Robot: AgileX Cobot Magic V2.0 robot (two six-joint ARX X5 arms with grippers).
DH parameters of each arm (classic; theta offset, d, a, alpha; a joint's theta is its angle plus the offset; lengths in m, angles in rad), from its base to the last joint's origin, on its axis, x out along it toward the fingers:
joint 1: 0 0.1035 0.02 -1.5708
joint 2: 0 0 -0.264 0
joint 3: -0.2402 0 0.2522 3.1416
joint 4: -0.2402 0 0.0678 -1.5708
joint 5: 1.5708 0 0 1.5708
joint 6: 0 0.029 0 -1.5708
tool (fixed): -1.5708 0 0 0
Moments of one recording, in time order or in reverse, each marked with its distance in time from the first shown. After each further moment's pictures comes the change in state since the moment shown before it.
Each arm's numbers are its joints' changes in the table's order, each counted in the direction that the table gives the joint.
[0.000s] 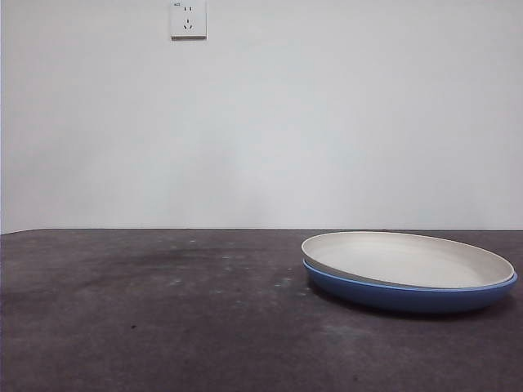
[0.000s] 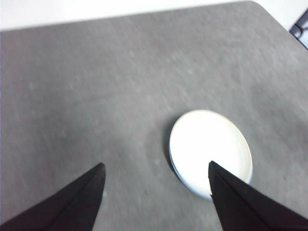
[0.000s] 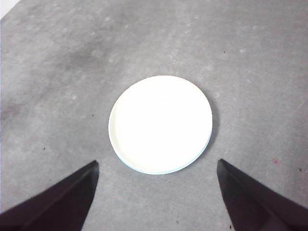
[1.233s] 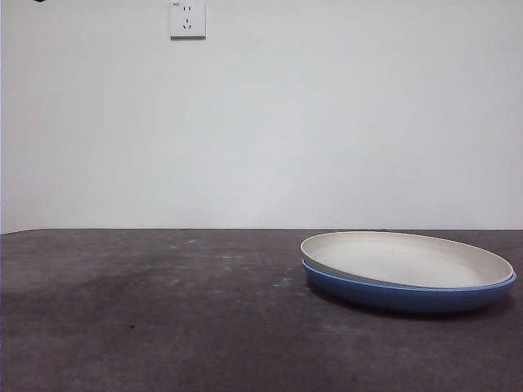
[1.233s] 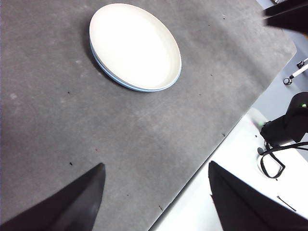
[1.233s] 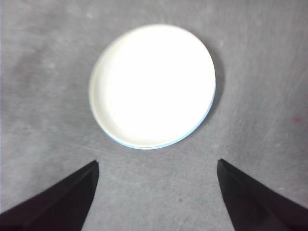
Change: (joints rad) left arm 0.018 -0.440 0.554 -0.043 -0.335 0.092; right arm 0.000 0.134 0.179 0.100 0.001 0.066
